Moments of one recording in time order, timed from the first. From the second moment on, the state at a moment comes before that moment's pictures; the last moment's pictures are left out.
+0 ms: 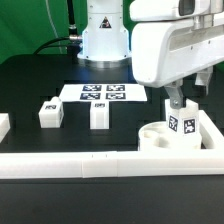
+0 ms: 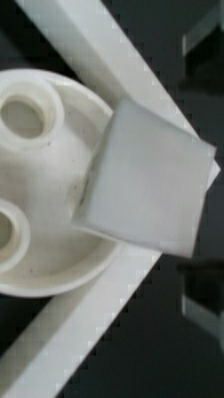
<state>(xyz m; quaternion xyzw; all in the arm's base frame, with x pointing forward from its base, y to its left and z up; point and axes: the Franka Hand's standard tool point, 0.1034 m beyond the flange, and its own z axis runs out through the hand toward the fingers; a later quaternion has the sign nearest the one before) 0.636 0.095 0.093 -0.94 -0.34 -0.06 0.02</state>
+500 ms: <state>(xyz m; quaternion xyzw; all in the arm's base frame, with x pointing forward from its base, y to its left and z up) 0.637 0.091 0.084 -0.97 -0.24 -0.05 0.02</state>
